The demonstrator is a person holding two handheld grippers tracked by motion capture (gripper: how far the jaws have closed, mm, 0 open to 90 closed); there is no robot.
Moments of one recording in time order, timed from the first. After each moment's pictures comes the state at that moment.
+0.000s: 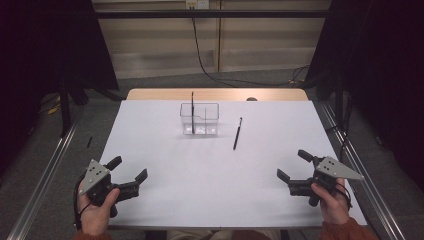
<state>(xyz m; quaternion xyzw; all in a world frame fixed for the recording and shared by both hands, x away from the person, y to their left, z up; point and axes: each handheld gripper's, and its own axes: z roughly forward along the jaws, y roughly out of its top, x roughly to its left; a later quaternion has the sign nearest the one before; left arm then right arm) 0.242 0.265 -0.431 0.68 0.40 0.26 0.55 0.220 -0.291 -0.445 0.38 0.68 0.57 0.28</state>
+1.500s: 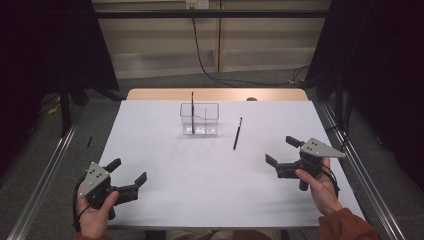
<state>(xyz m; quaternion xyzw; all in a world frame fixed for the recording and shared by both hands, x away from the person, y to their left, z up) 0.238 0.265 -0.433 0.70 0.39 0.26 0.54 0.265 -0.266 -0.428 0.38 0.70 0.54 0.27</state>
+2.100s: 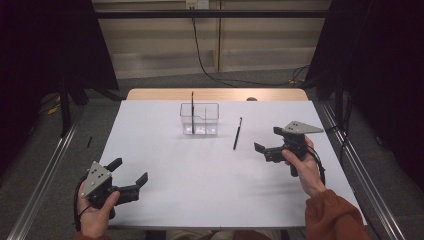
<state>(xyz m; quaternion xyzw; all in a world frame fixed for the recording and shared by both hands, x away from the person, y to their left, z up) 0.239 0.263 -0.432 0.71 0.38 0.26 0.53 0.321 -0.247 -0.423 0.40 0.74 0.49 0.21</state>
